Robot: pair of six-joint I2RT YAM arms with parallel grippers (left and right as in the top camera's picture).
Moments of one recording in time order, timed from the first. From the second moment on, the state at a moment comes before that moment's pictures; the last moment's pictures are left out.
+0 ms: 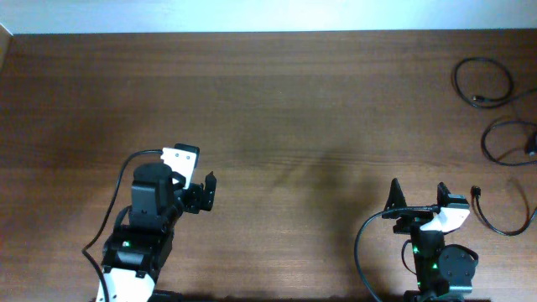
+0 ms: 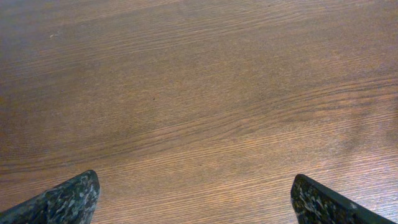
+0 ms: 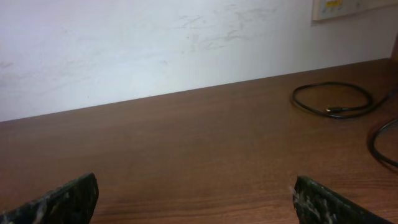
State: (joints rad) left arm -0.13 0.86 0.60 -0.44 -0.02 0.11; right arm -0.04 0.01 0.01 -0.07 -0.02 0.18
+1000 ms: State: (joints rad) left arm -0.13 0.86 0.60 -0.44 -0.02 0.11; right arm -0.04 0.01 0.01 -0.07 0.00 -0.08
